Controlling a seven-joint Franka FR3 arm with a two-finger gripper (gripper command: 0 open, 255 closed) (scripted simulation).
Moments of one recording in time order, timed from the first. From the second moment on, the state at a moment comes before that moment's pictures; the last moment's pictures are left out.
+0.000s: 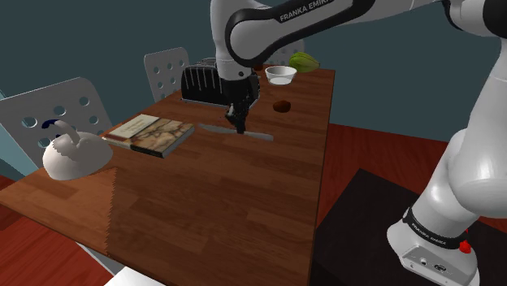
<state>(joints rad) 0.12 0.13 0.26 -1.82 -0.03 1.89 -0.01</state>
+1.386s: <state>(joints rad) -0.14 0.02 0.02 -1.95 -0.02 1.93 -0.51</state>
